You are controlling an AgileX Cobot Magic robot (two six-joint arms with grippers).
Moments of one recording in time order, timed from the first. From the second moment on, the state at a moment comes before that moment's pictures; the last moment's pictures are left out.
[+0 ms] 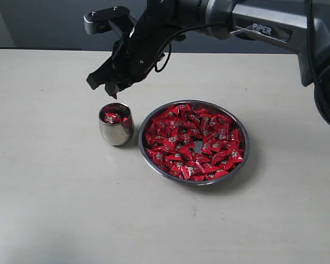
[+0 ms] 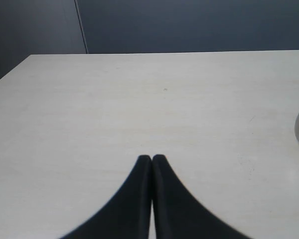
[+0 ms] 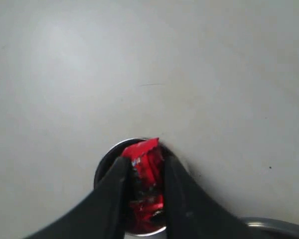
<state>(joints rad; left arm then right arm) 0.22 0.00 0.00 0.00 0.34 0.03 0.79 2.21 -1.91 0.38 0.85 -0.36</state>
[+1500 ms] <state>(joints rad) 0.22 0.00 0.00 0.00 0.34 0.03 0.80 2.27 -1.92 0.34 0.89 -0.39</state>
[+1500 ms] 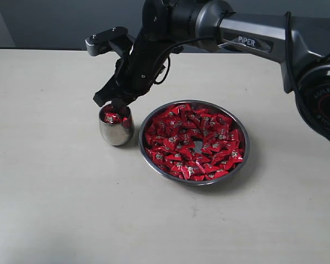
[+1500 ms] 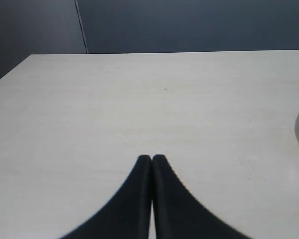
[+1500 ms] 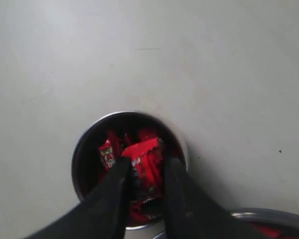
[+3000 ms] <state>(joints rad) 0.22 0.00 0.00 0.00 0.34 0.03 0.74 2.12 -1.92 0.25 0.85 -0.38</state>
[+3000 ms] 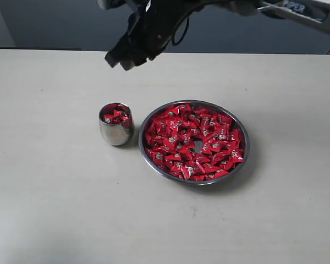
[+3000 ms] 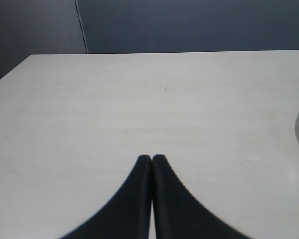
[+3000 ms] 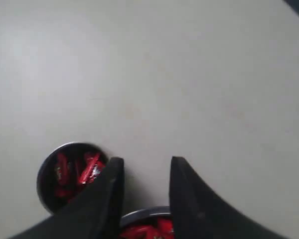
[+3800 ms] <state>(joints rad) 0.22 0.00 0.00 0.00 0.34 0.03 0.49 1.83 -1.28 0.34 0.58 -0.42</state>
